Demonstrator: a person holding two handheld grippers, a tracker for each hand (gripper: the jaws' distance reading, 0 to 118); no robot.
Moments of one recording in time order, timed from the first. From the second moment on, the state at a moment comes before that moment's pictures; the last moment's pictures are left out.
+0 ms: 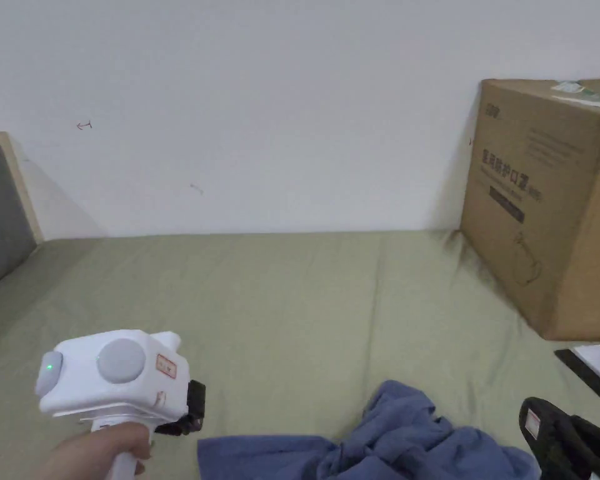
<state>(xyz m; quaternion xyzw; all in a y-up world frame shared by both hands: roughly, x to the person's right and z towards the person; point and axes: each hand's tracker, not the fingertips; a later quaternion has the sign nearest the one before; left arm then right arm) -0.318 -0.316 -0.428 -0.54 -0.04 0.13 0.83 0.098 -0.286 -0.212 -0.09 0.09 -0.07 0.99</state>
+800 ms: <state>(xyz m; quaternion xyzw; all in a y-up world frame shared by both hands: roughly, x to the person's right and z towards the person) -0.281 -0.445 -0.447 -0.49 -0.02 0.10 0.86 0.106 -0.332 -0.296 -0.18 0.11 -0.07 0.98</state>
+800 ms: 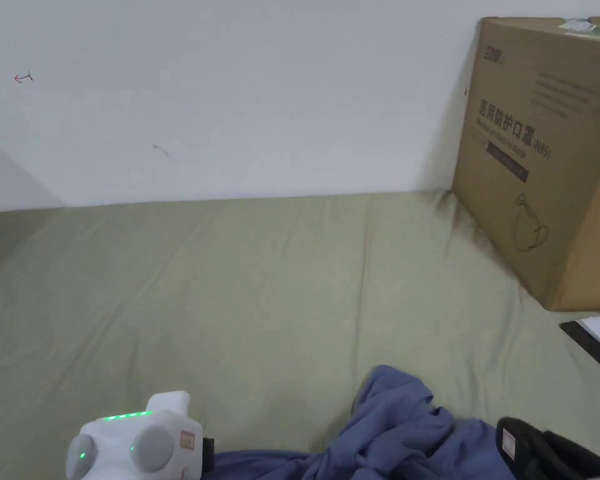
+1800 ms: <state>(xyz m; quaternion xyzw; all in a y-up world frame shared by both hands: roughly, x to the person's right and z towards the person) -0.315 -0.435 -0.413 -0.50 -0.04 0.13 0.86 0.117 -0.405 -0.567 -0.57 0.08 -0.09 0.81</state>
